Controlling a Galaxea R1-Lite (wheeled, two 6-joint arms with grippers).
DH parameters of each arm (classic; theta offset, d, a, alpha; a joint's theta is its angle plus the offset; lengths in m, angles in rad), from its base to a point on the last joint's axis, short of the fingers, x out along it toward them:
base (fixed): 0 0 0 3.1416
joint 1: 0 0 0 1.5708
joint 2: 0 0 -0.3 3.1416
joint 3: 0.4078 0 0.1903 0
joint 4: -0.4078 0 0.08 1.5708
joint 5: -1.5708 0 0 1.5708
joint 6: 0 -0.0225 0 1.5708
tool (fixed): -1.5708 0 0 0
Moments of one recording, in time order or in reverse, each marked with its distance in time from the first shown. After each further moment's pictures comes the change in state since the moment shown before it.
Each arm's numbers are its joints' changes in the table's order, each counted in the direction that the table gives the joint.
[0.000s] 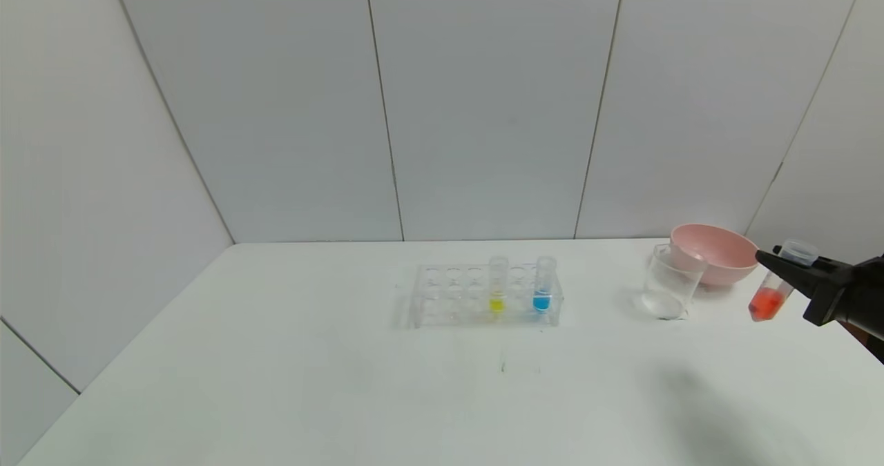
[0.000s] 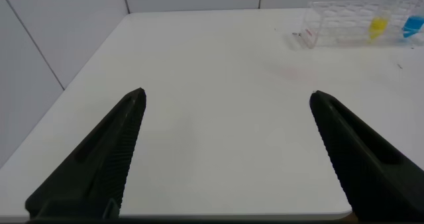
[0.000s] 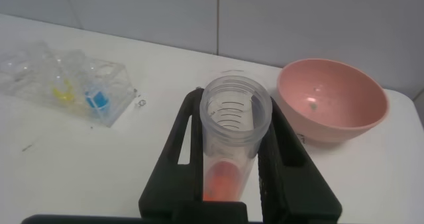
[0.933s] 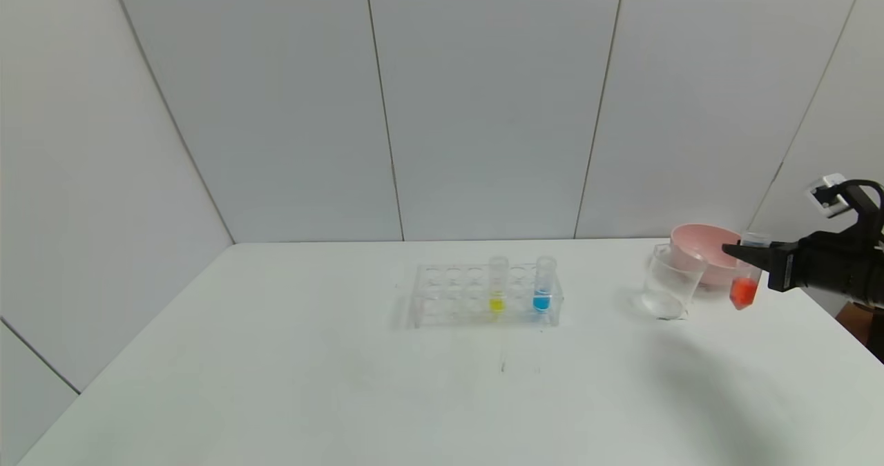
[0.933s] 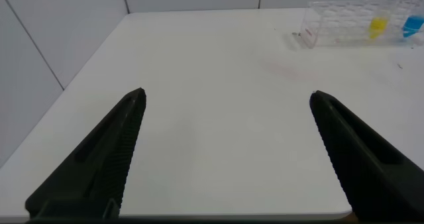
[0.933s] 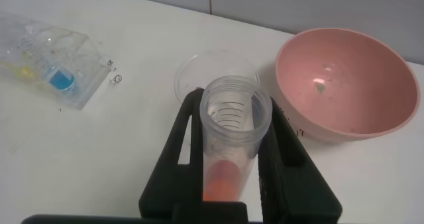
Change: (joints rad) left arm 0.000 0.000 0.000 0.000 0.000 0.000; right arm -0.032 0.155 0.444 -0.574 0.018 0.136
